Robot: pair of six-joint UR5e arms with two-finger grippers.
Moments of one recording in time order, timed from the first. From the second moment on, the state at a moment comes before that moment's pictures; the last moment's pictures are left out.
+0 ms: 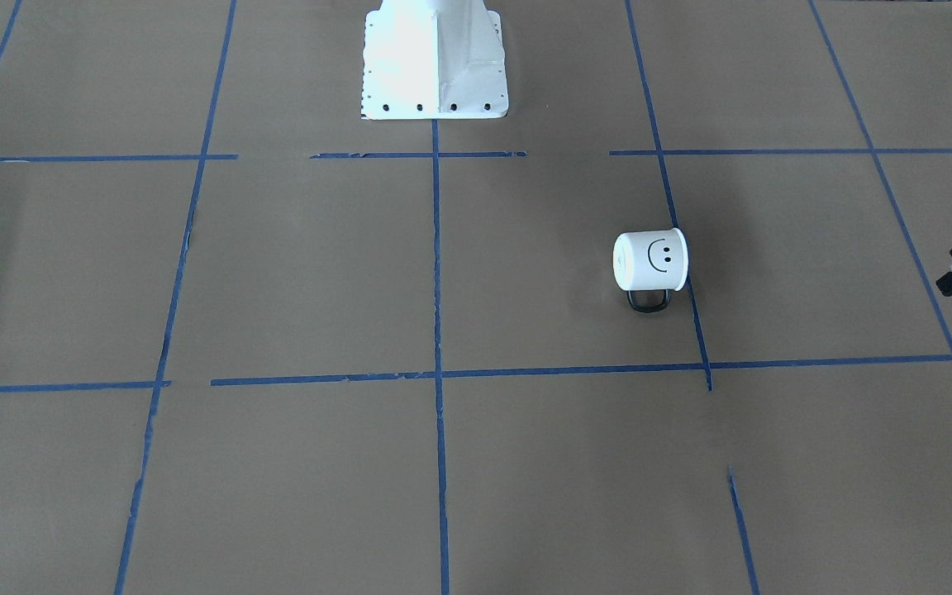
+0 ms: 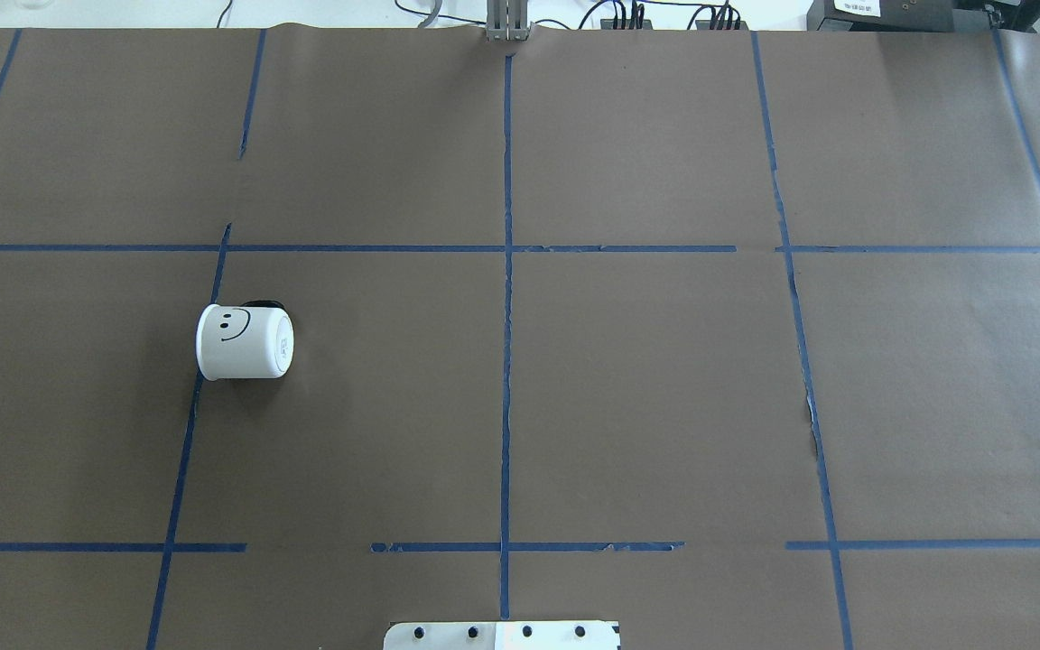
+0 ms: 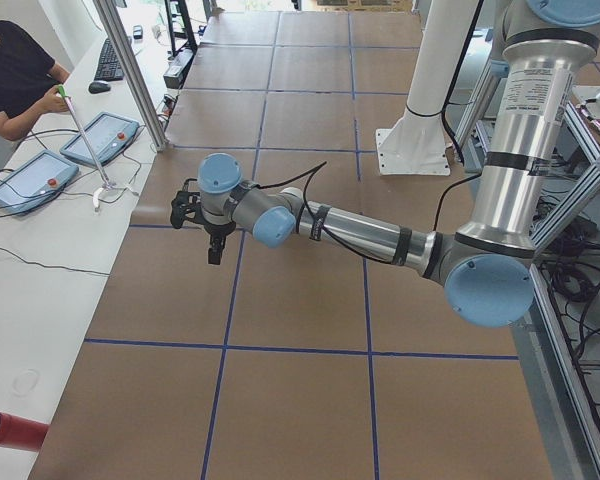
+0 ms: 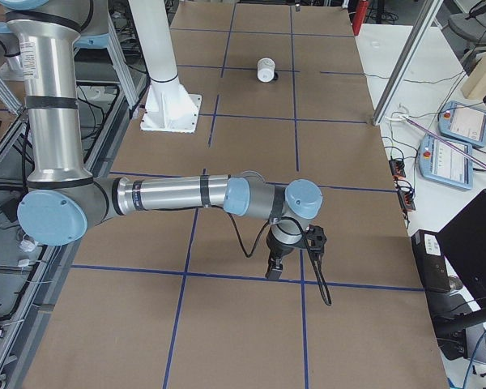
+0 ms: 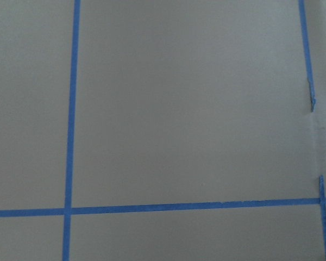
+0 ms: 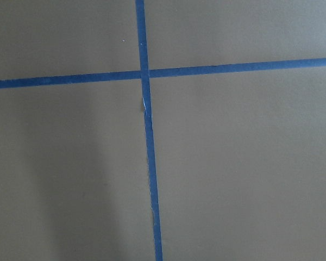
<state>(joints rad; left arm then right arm) -1.34 -1.71 -1.64 -2.03 -2.40 -0.62 1.53 -1.53 1.64 -1.83 2.27 0.01</state>
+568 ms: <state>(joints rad) -1.24 -1.58 -1.45 -2.78 -2.41 -0.98 1.53 -1.53 1.64 -1.83 2.27 0.01</state>
